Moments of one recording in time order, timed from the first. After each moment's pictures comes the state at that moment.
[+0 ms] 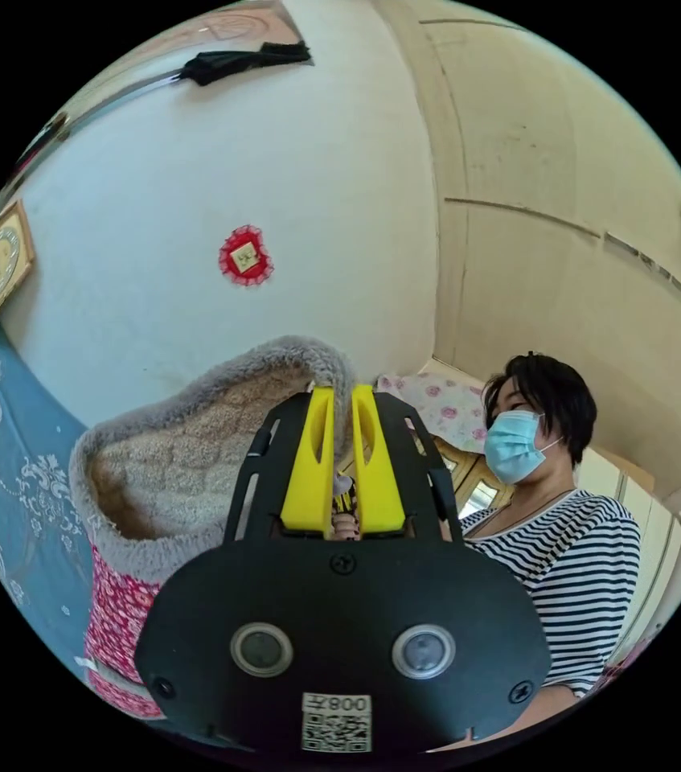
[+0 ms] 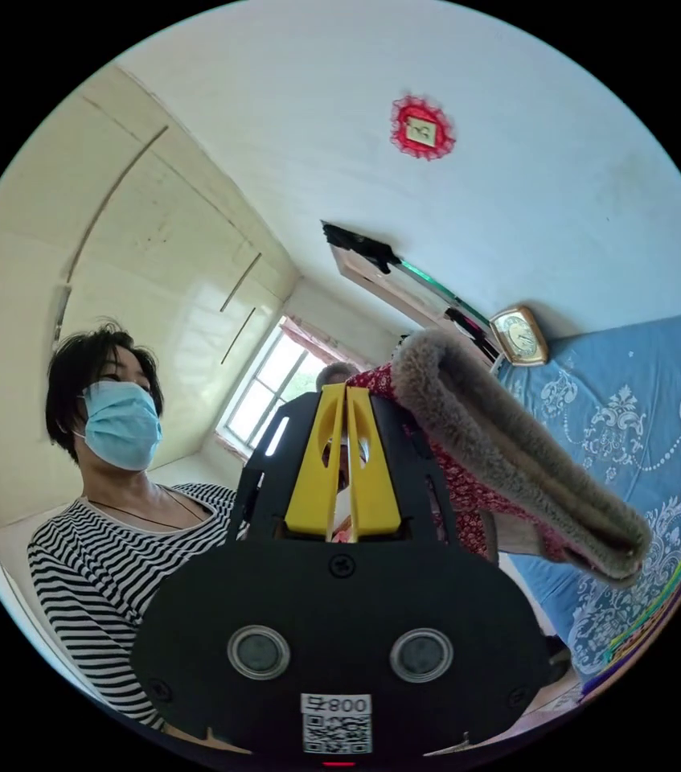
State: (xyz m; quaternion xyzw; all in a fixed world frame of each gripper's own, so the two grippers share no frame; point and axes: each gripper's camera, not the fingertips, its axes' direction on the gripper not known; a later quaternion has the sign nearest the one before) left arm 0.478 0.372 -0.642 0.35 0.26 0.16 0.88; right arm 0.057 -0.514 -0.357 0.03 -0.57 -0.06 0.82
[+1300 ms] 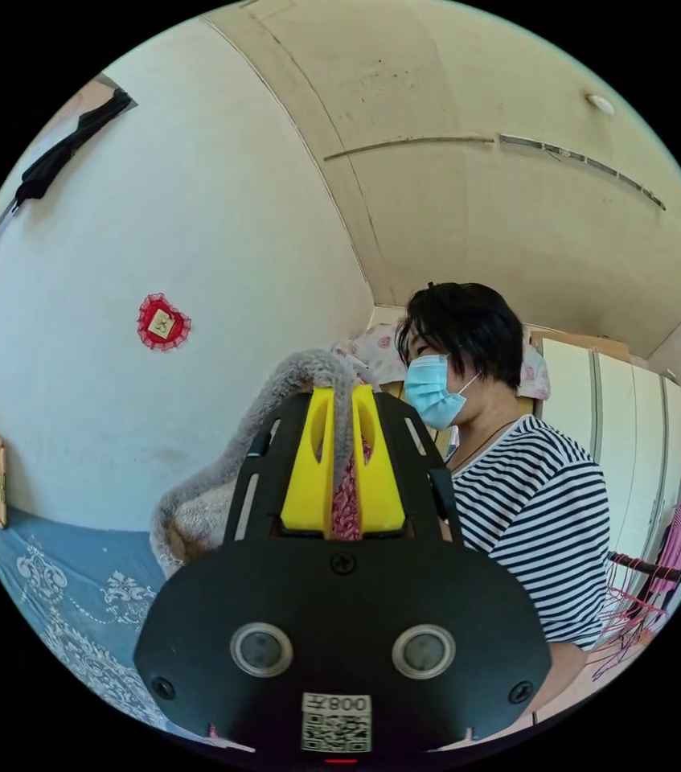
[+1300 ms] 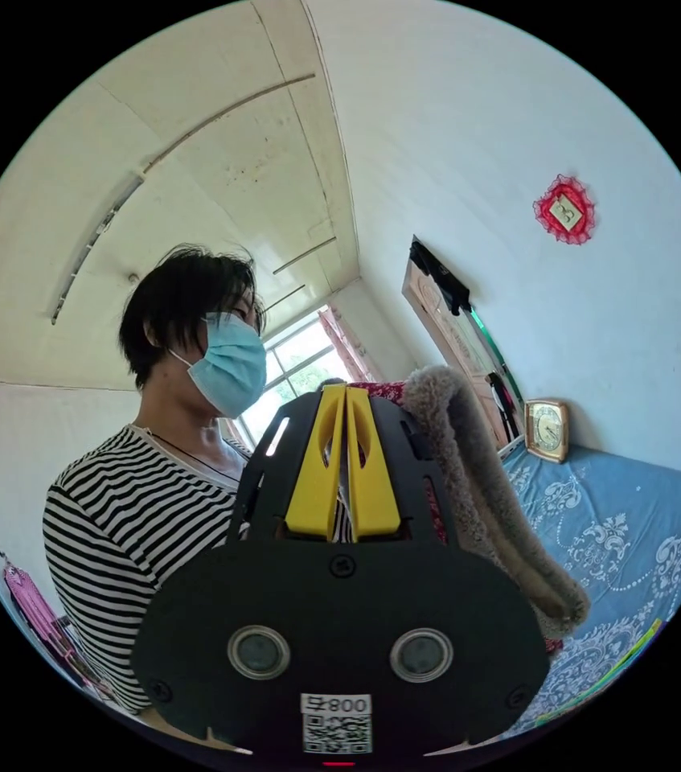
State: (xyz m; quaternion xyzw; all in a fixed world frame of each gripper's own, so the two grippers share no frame) left arm 0.495 0.506 -0.857 0.32 0.22 0.36 0.85; right arm -0.152 -0.508 -0.546 0.15 -0.54 -0.21 0.80
